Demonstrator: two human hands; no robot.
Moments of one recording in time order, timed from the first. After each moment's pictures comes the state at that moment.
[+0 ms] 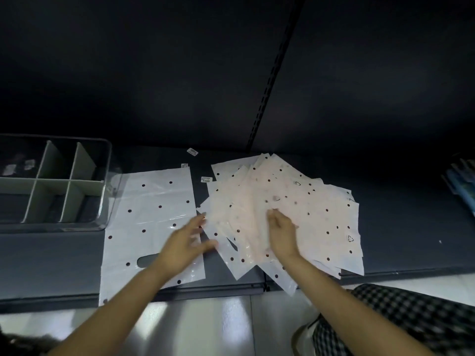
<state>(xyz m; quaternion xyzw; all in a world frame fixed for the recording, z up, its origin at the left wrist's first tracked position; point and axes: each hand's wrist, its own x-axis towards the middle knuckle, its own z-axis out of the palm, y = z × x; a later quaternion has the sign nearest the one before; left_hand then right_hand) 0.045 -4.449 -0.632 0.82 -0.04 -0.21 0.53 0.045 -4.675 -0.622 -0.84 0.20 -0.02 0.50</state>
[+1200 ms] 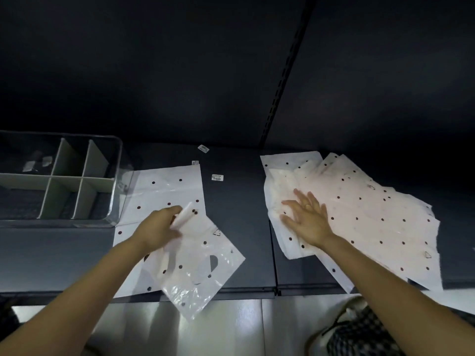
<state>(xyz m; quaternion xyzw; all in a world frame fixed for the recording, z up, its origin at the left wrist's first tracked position) 0.091 -4.396 -0.618 0.94 -0.04 -0.23 0.26 0.090 -4.759 -0.660 -0.99 0.01 0.14 0.11</state>
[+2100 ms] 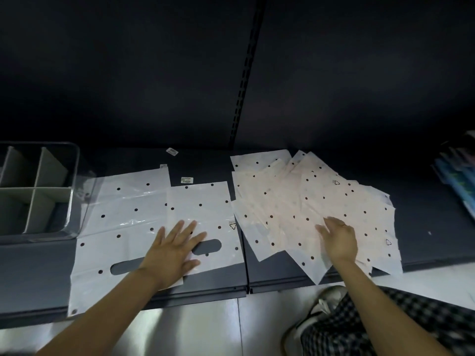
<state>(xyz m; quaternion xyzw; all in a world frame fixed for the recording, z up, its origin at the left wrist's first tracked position) 0.051 -4.464 -0.671 0.94 -0.26 -0.20 0.01 0.023 -4.866 -0.666 -0.94 0.29 0.01 0.16</state>
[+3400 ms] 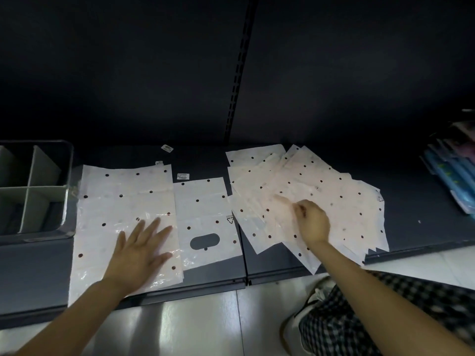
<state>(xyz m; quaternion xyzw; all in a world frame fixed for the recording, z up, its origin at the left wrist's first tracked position) 0.042 -4.409 -0.674 0.97 -0.16 -0.18 0.09 0.044 -4.806 -0.645 -0.95 0.22 -0.09 0.21</state>
